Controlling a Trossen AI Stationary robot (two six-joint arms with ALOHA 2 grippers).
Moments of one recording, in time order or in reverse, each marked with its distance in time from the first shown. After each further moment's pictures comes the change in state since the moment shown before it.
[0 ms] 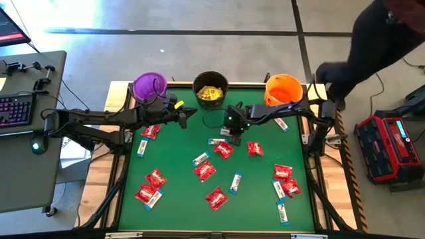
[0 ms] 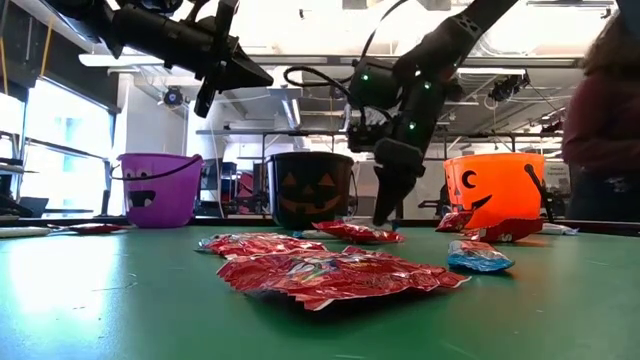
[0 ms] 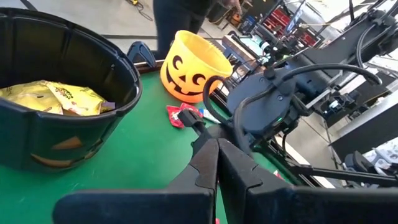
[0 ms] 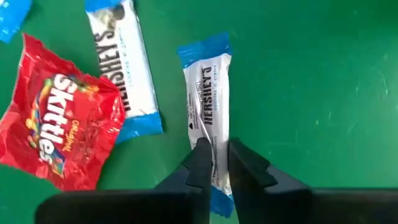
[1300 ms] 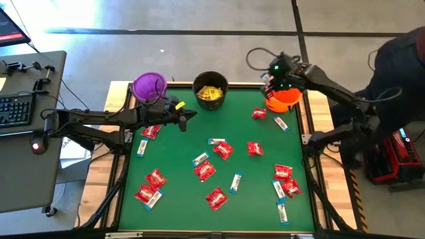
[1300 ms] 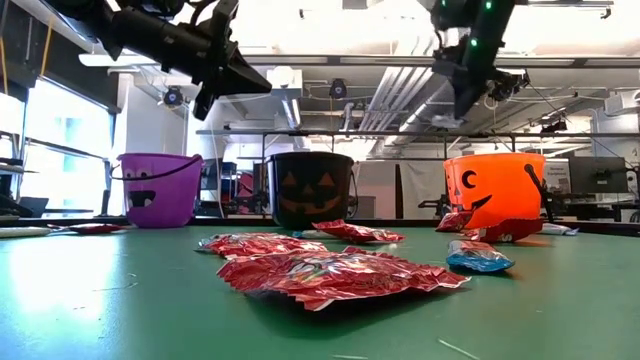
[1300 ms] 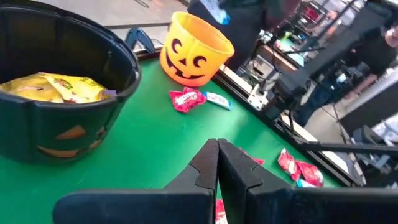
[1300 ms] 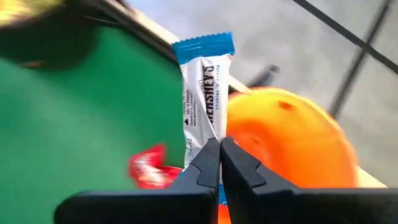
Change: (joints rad) left arm 0.000 0.000 0.000 -0.056 0.046 0.076; right arm -0.469 -0.492 0.219 -0.584 0.323 0.138
